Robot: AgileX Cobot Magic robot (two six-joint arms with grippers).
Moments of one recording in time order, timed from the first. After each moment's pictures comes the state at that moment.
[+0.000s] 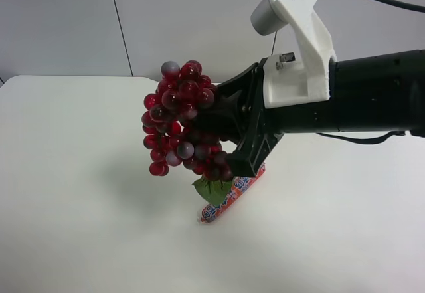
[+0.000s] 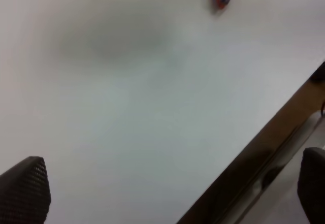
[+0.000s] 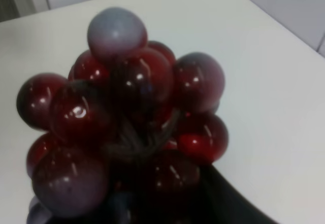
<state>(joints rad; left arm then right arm) -0.90 0.23 -0.62 0.09 1.19 -0.10 0.71 1.23 -0.65 1.74 0.29 -1.98</state>
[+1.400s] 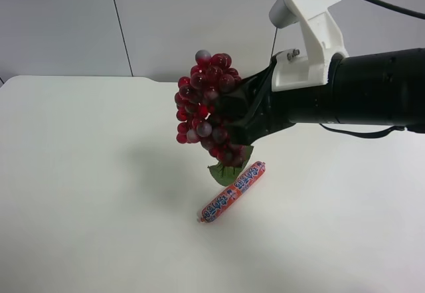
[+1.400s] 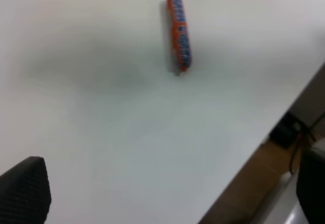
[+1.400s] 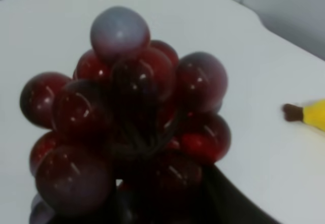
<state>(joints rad) -0.87 -0.01 -0.51 -0.02 1.06 -0.05 0.71 1.23 -0.65 1.74 0.08 -1.79</state>
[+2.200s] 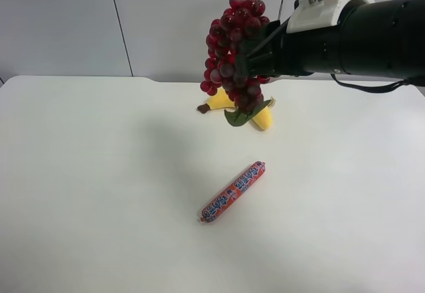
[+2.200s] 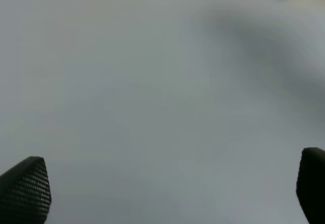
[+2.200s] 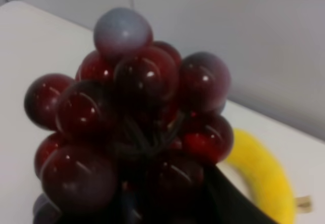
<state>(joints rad) -0.16 -0.01 -0.51 -0.02 1.06 -0.05 0.71 1.23 -0.77 1.74 -0.21 -1.75</state>
